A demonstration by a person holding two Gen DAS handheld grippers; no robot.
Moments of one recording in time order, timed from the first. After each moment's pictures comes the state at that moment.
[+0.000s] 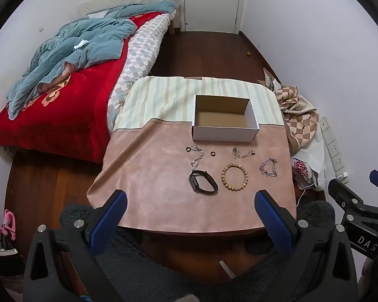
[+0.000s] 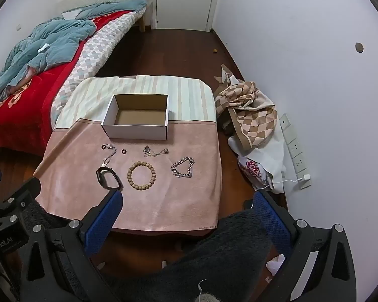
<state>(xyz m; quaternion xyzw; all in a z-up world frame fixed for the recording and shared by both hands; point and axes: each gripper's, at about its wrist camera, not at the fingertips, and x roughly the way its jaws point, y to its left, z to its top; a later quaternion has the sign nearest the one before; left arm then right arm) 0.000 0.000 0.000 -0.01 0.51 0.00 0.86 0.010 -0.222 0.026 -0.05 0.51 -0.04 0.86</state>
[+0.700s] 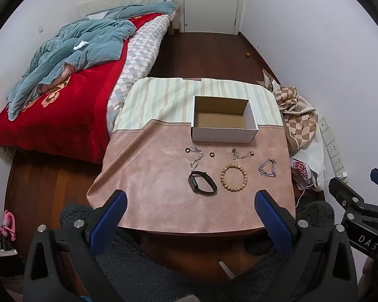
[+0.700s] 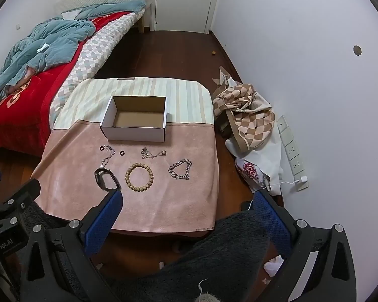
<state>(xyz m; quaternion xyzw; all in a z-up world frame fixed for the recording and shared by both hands) 0.002 -0.003 0.006 -0.01 0.51 0.00 0.86 0.011 -0.222 0.028 -0.05 0.51 -0.05 0.86</state>
